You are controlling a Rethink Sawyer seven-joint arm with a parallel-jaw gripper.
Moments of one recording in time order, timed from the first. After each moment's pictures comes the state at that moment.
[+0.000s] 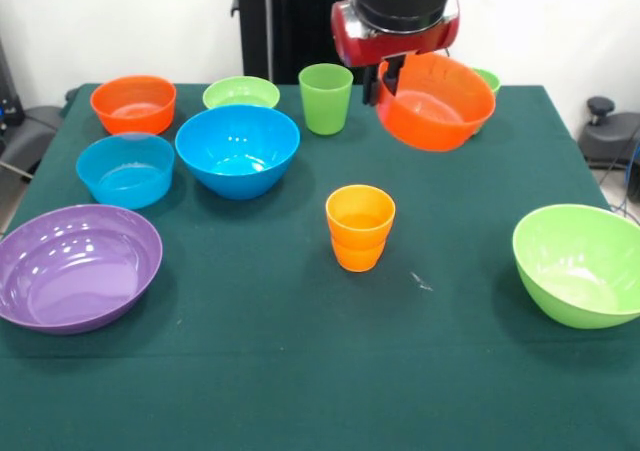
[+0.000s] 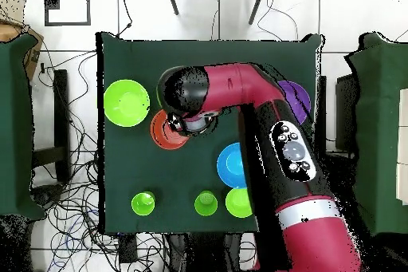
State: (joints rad) arm -0.45 -0.66 0.48 1.45 -0.40 1.21 1.62
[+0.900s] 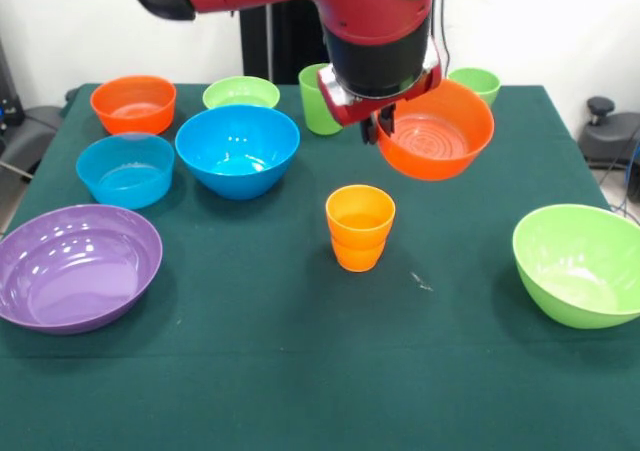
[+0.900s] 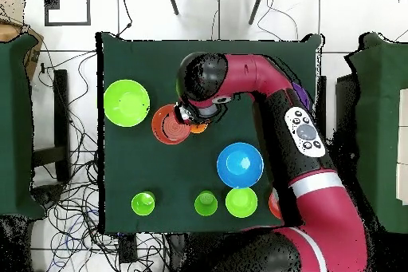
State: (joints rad) arm -0.54 -0.50 0.60 1.33 -0.41 1.33 1.51
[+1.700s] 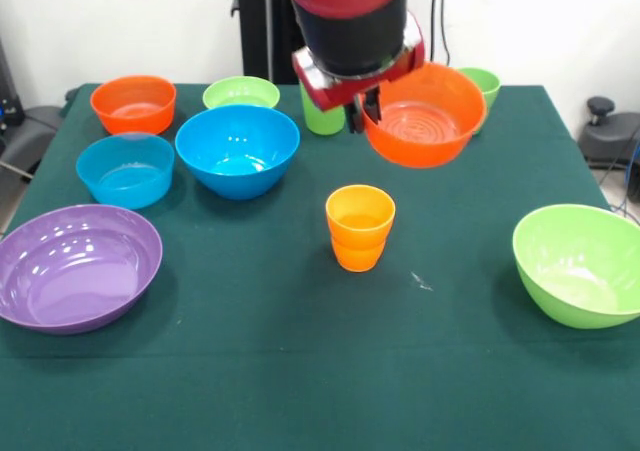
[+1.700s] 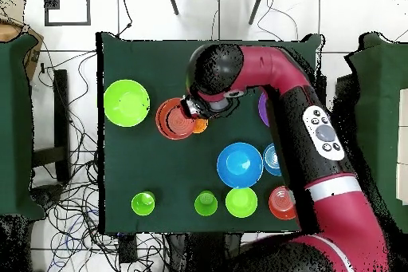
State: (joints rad) arm -0.61 -0.53 0.69 1.32 -0.43 1.37 1.48
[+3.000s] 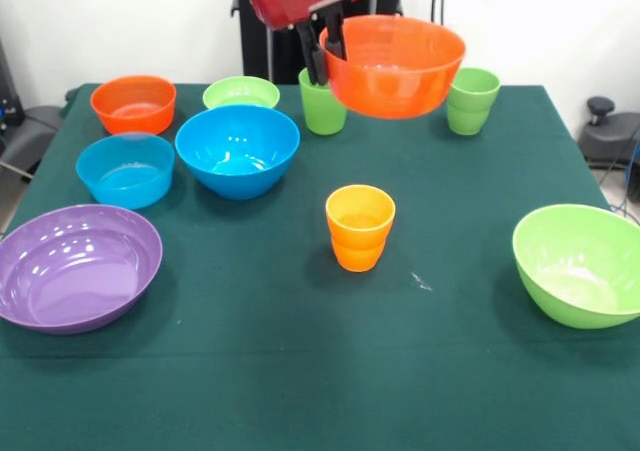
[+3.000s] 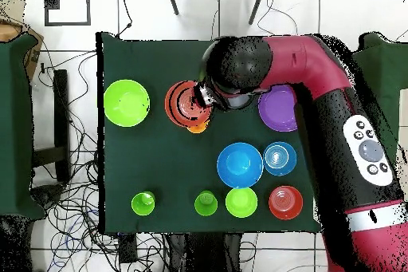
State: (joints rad) arm -0.75 -0.68 0.85 1.40 -0.48 1.29 1.48
